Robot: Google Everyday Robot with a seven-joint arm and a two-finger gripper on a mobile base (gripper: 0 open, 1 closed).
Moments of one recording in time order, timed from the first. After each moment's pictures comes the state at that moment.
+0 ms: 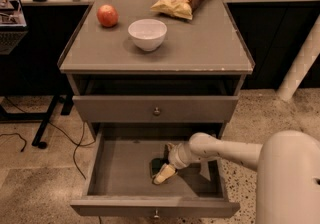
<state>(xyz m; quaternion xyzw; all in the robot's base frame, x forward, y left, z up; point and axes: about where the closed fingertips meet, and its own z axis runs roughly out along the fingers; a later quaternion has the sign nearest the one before) 0.591 -0.035 0.340 -0.52 0.78 0.22 0.26</state>
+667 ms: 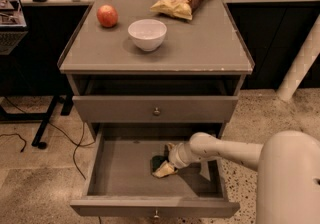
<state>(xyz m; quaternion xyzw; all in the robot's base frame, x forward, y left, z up) 0.590 -0.034 0.338 -0.52 0.78 0.22 0.26</state>
